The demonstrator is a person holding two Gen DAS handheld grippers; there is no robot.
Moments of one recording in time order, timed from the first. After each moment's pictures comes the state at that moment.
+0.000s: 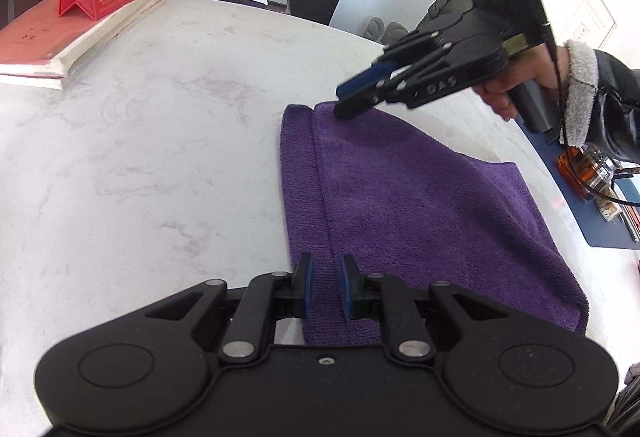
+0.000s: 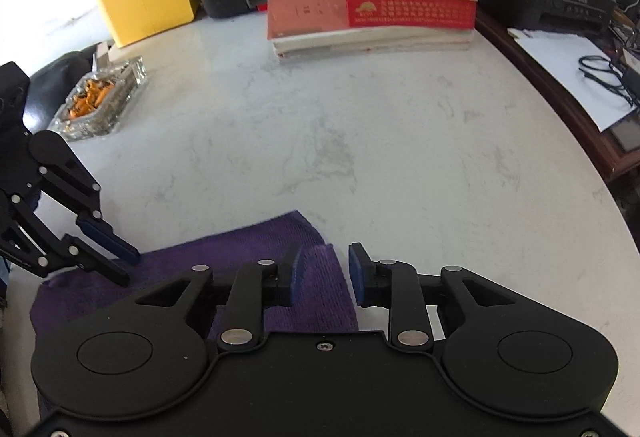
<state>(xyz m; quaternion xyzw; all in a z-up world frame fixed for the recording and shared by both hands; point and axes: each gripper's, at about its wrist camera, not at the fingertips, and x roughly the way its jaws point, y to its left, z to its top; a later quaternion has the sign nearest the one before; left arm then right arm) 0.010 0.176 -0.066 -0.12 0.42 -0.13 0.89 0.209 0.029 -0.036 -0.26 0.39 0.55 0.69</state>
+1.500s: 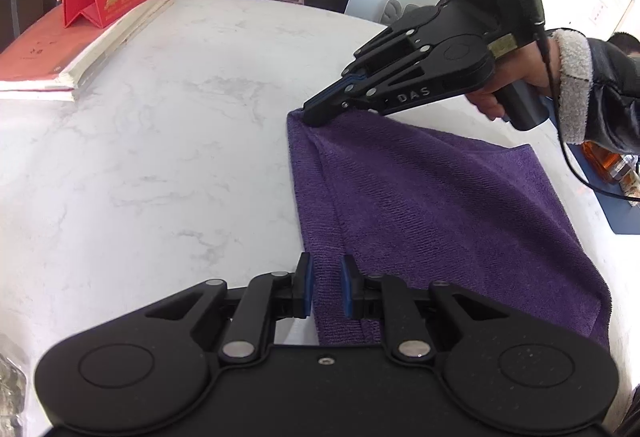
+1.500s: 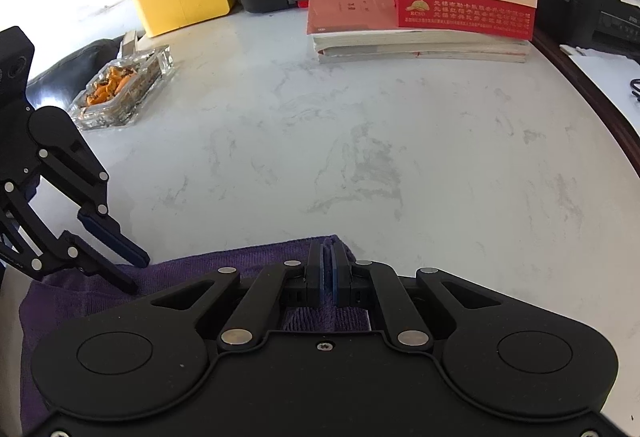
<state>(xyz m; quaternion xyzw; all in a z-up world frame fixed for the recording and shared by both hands) 0.014 0.166 -0.056 -0.09 0.44 -0.11 0.88 0.199 0.056 -0.057 -0.25 0.36 0.61 0.66</state>
